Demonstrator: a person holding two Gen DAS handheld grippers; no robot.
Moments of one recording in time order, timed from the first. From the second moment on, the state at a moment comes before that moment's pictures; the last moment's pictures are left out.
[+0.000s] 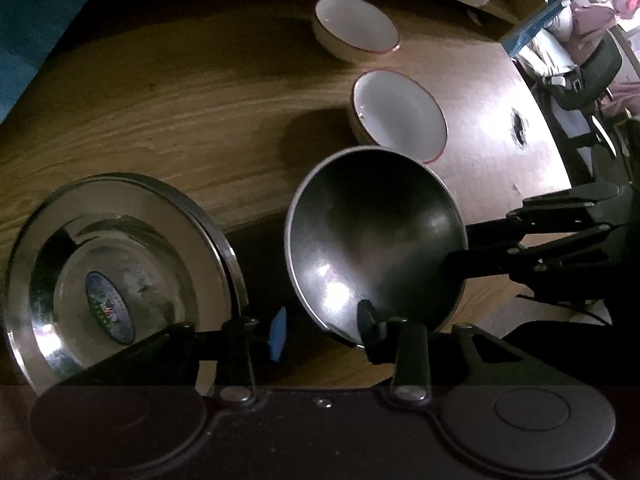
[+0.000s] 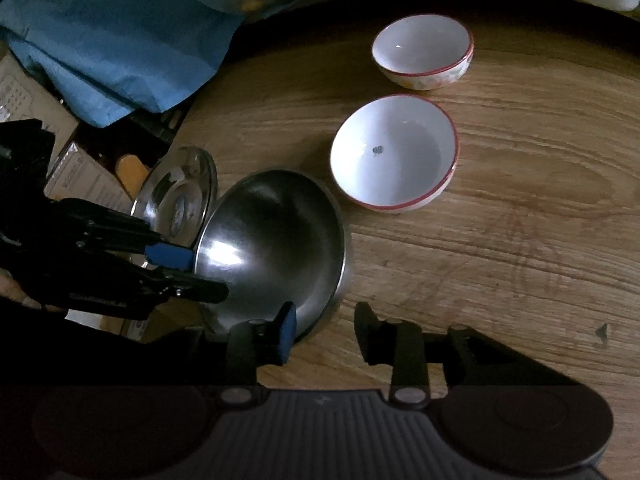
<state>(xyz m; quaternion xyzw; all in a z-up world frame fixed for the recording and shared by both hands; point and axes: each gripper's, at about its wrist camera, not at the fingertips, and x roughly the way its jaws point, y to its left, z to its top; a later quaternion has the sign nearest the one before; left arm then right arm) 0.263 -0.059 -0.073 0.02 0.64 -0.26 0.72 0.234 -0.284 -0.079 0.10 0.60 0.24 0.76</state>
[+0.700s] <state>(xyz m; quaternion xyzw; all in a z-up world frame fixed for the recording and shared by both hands) 0.313 -0.068 -0.043 -0.02 0.57 -0.22 0.79 0.244 -0.308 -0.059 0.09 0.52 0.16 0.84</state>
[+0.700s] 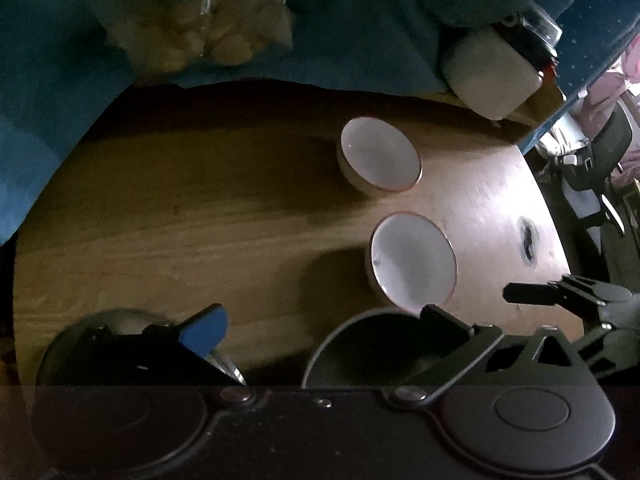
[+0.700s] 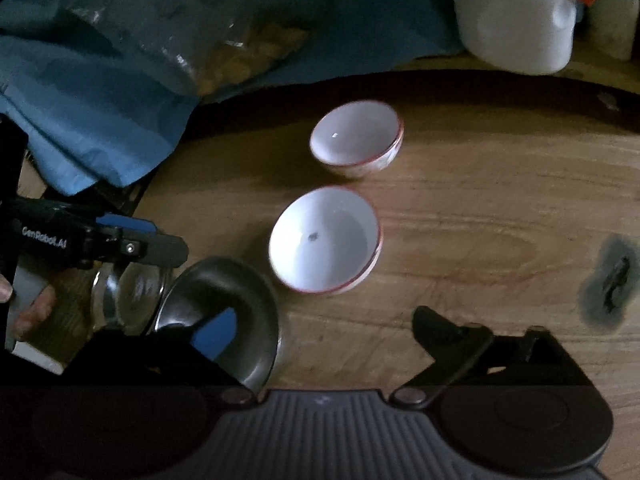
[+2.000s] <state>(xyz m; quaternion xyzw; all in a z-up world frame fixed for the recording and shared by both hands) 0.348 -0.162 -0.083 0.15 0.56 -0.19 0.79 0.268 -0.319 -0.092 0.04 0.48 0.07 0.87</state>
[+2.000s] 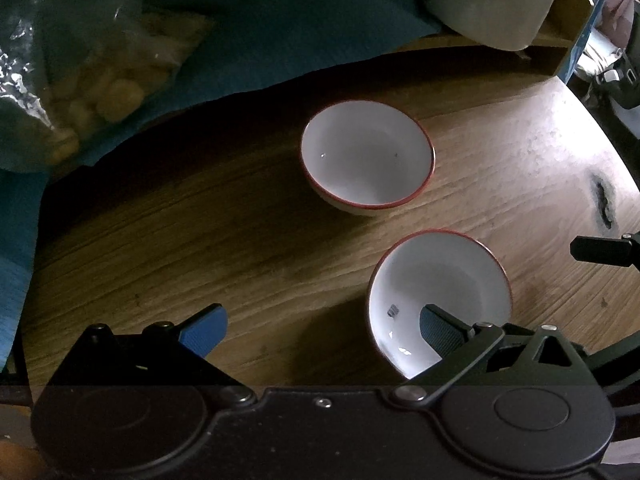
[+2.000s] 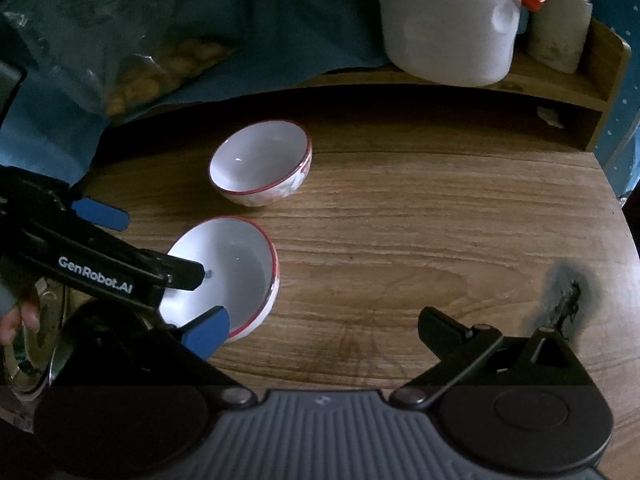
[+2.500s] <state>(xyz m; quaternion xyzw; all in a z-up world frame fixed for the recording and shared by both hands) 0.341 -0.163 -0.083 0.15 0.55 -0.22 0.79 0.272 -0.310 -0.095 0.06 0.49 0.10 0.86</state>
